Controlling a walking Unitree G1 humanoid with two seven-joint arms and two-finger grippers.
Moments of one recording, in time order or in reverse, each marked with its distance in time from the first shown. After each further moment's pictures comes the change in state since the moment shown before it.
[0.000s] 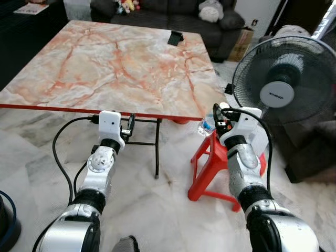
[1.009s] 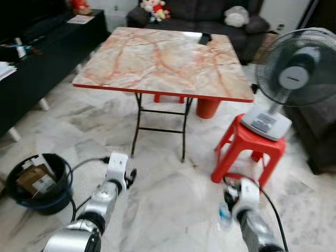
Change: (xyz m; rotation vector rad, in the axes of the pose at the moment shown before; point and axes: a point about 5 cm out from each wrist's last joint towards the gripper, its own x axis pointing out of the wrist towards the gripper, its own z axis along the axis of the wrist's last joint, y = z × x) left arm -0.095 0.000 -0.122 0.000 0.756 -0.042; right arm -0.162 -0.051 -0.145 -0.017 0.846 -0.274
